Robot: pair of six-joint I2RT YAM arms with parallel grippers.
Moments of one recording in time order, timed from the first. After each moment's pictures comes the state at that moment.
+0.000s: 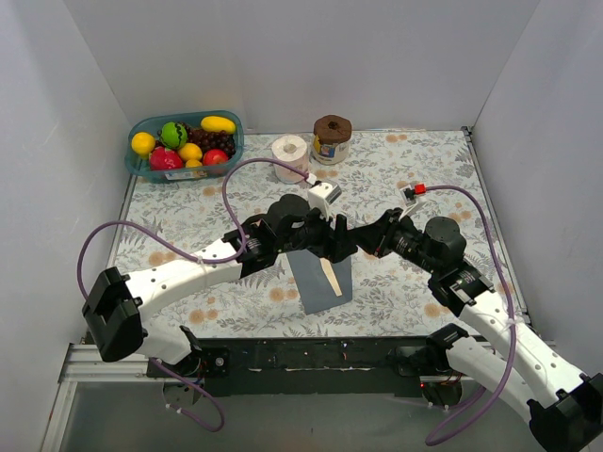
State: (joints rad) left arm -0.96 1.38 1.08 -0.07 0.14 -0.46; right arm 0.56 0.75 0.59 0.02 -0.32 0.65
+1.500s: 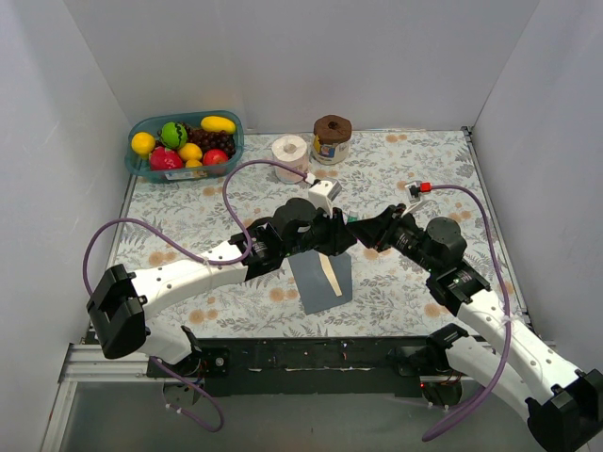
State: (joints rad) left arm -1.00 1.41 1.09 -0.01 0.00 -0.56; right arm 0.55 0.77 0.56 0.15 -0.29 0.68
